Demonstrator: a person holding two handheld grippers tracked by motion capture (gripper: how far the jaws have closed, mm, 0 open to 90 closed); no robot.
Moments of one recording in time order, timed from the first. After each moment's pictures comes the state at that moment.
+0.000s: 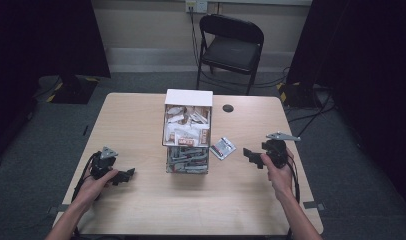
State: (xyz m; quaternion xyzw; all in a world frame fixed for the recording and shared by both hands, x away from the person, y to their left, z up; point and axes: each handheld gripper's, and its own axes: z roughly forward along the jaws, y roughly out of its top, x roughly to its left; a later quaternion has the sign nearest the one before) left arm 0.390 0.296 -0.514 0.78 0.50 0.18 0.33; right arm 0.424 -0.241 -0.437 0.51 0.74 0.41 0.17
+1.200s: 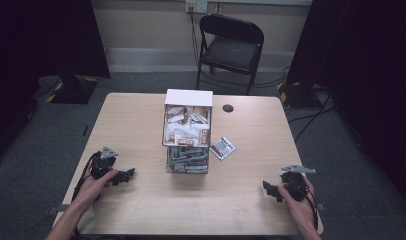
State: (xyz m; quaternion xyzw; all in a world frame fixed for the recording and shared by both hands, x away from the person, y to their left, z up) left arm 0.390 0.296 -0.513 0.78 0.50 0.18 0.33; right arm 0.350 -0.292 -0.484 0.56 0.76 0.29 0.18
